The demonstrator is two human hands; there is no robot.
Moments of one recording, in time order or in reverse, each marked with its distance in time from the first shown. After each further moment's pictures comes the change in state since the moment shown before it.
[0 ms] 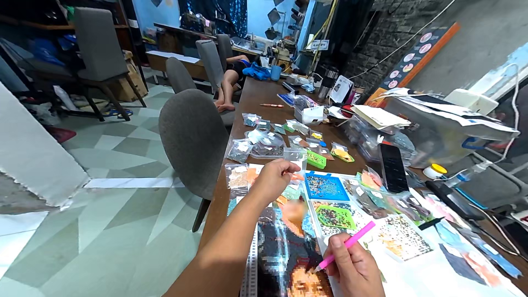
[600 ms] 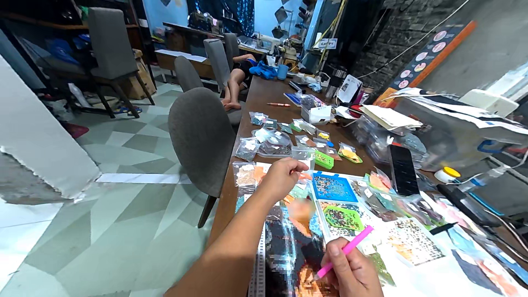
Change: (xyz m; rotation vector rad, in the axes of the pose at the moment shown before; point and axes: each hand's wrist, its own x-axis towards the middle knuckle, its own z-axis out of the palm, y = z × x) left_hand 0.000 -0.002 0.000 -0.019 0.005 0.026; right_hand -0.006 0.000 0.009 0.010 -0.128 -0.030
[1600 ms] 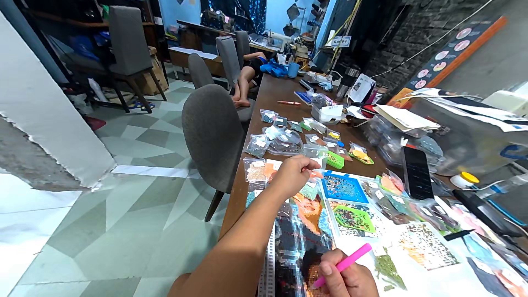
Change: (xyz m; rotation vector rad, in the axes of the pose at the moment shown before) left_hand 0.001 0.003 0.000 0.009 -0.019 0.013; right_hand -0.005 0.007 0.007 -0.166 -0.164 -0.256
